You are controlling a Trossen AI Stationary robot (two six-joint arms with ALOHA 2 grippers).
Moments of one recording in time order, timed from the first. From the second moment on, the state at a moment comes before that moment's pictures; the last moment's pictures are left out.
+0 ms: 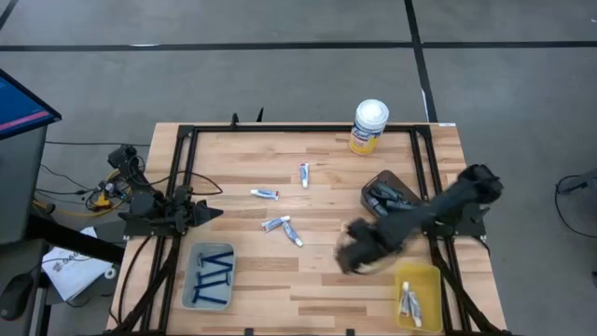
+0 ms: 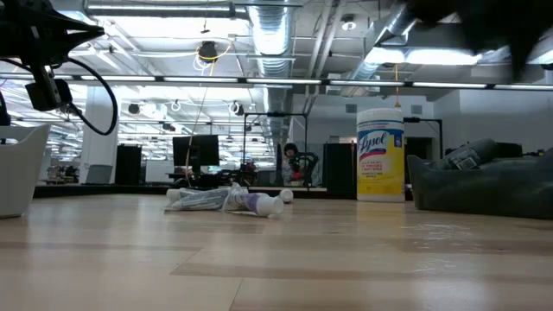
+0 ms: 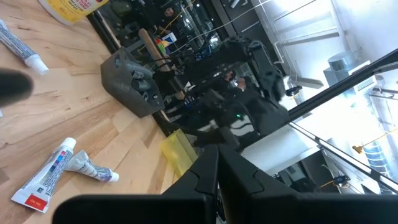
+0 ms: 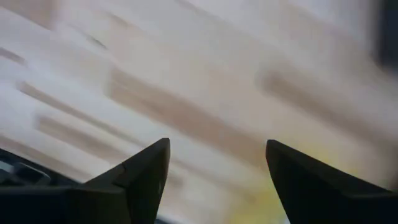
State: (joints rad) left arm -0.86 0.00 0.01 0.17 -0.94 -0.92; right arm 0.48 1.70 1.43 -1.20 0.00 1.58
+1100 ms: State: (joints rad) left arm -0.86 0.00 0.01 0.17 -0.94 -0.92; right arm 0.12 2.42 2.00 -0.96 -0.01 0.71
